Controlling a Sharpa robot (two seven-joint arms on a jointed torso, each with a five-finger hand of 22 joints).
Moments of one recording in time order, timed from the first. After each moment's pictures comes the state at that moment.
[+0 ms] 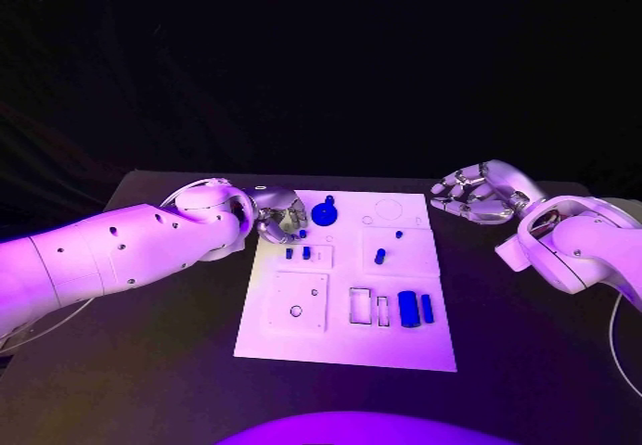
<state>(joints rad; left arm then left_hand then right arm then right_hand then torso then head) 1.19 -0.79 -0.02 1.36 -1.49 -0.06 -0.03 1.34 -0.25 0.52 0.10 0.31 0.80 0.16 0.25 0.32 0.94 0.13 0.24 0.11 1.25 0.05 1.26 0.79 0.15 1.17 0.13 1.03 0.88 1.29 -0.96 -0.13 1.54 -0.89 -0.43 0.08 1.30 -0.20 0.47 0.19 0.20 0.88 0.16 0.23 0.43 1.00 0.08 0.56 0.68 1.47 0.00 1.37 1.16 0.07 1.37 0.10 1.19 1.31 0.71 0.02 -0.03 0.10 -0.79</state>
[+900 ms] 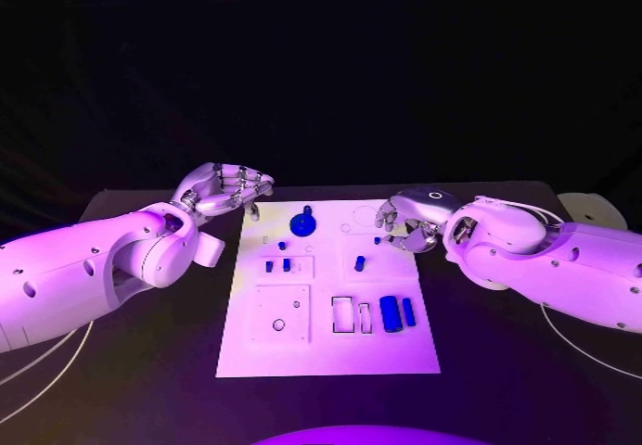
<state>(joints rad) 1.19 -0.93 -0.02 1.48 -0.30 -0.26 0.38 1.44 -0.17 0.35 0.24 0.32 0.90 0.17 0.28 0.33 1.02 0.10 0.43 0.15 1.10 0.03 1.11 0.50 0.18 1.10 0.12 0.79 0.63 1.27 -0.81 -0.13 1.52 -1.67 -0.28 -0.11 1.33 -0.23 0.57 0.10 0.16 0.93 0.16 0.22 0.42 1.09 0.09 0.20 0.28 1.47 0.01 1.41 1.25 0.07 1.45 0.11 1.32 1.31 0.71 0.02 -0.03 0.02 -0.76</state>
